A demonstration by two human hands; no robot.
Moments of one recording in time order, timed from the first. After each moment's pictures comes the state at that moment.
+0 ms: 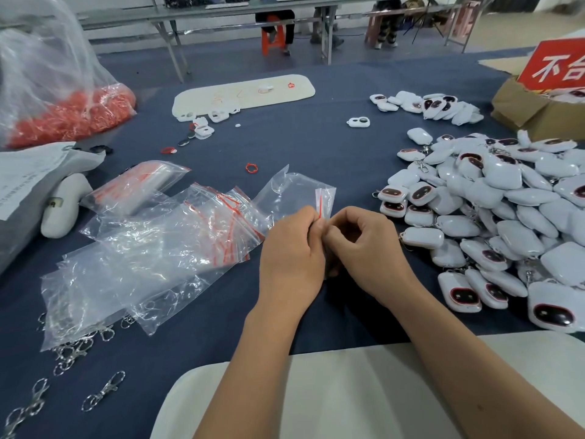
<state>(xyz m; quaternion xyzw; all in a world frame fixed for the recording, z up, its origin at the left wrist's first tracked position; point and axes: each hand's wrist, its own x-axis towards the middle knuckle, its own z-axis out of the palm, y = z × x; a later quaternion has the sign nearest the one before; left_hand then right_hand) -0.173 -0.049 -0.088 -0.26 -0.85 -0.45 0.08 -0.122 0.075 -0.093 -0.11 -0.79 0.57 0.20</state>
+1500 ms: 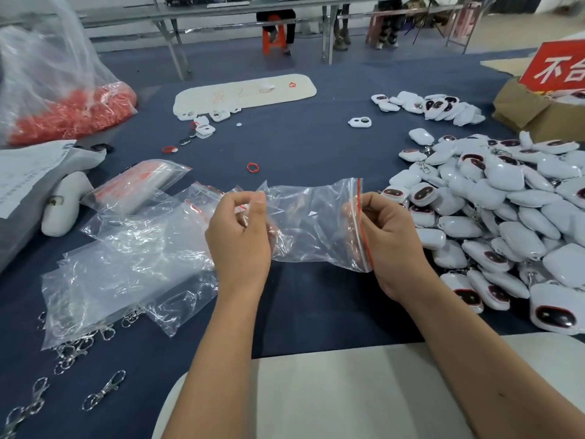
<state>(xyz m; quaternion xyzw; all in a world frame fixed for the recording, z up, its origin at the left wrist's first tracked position) -0.197 -0.083 -0.073 -0.04 -0.75 -0.64 0.12 -0.125 0.092 -0.093 -0.10 -0.66 0.71 0.23</state>
